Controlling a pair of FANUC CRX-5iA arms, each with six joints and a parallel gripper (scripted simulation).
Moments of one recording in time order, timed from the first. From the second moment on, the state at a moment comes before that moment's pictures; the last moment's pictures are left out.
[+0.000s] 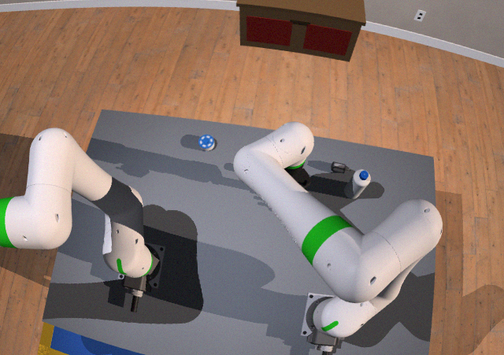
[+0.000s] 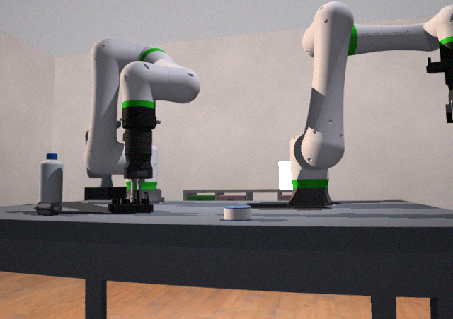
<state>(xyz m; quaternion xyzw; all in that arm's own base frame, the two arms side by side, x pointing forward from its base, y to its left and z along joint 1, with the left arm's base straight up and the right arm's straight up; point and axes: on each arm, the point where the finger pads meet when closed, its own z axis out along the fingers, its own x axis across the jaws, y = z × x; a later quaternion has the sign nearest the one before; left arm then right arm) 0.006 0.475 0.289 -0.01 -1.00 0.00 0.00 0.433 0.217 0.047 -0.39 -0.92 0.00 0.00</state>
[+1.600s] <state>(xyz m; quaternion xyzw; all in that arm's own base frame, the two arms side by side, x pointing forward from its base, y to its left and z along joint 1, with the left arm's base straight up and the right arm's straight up) 0.006 0.475 0.289 -0.01 -1.00 0.00 0.00 0.433 0.217 0.047 -0.54 -0.84 0.00 0.00</state>
